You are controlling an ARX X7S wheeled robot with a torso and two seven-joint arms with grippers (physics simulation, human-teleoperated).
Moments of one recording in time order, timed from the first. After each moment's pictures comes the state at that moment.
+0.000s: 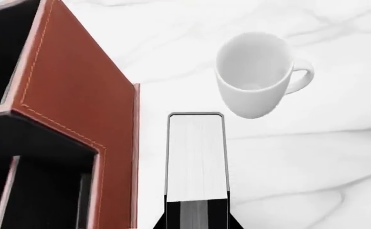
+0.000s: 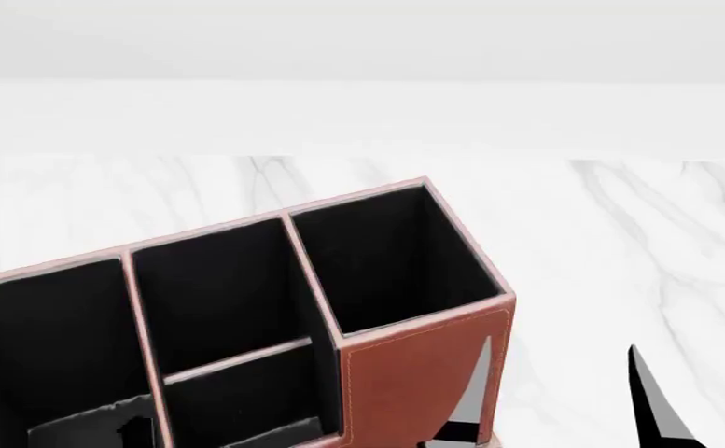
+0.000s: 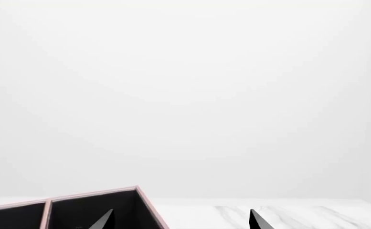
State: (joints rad) left arm -0.90 -0.59 0.80 0.71 -0.89 -1.38 0.17; right arm -0.03 0.39 -0.21 -0.68 0.24 0.30 0.46
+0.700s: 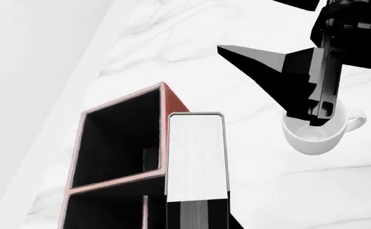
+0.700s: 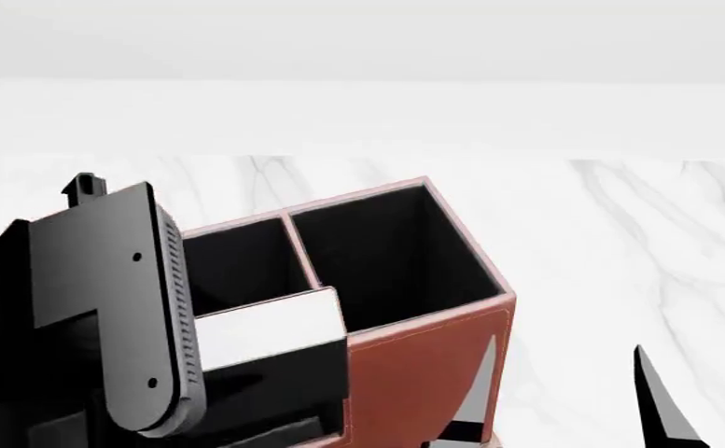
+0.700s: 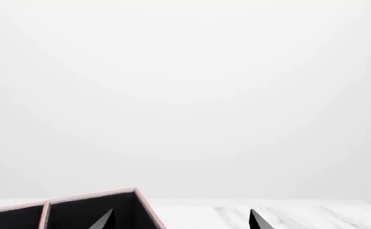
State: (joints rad) left arm -1.46 -0.57 0.76 0.51 -1.05 -1.45 0.32; right arm -0.03 0.40 -0.21 -0.68 0.25 0.29 0.47
